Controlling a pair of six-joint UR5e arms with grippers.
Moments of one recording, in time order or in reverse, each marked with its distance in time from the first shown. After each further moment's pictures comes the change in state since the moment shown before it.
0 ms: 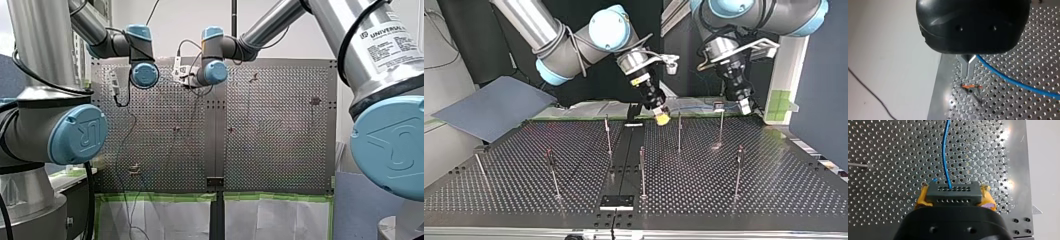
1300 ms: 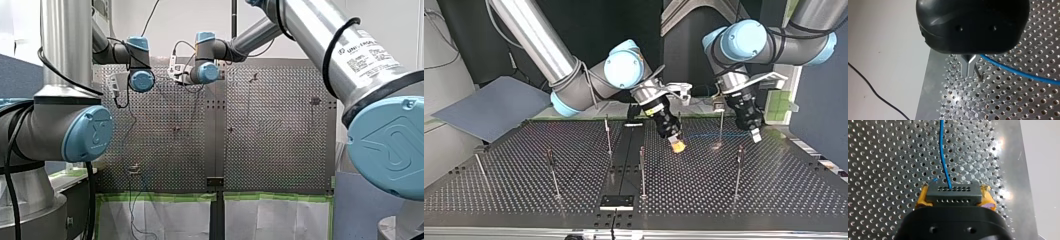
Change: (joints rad) left arm 0.147 -0.145 0.118 0.045 0.129 -0.029; right arm -0.018 0.194 -0.338 0.096 -0.088 0.032
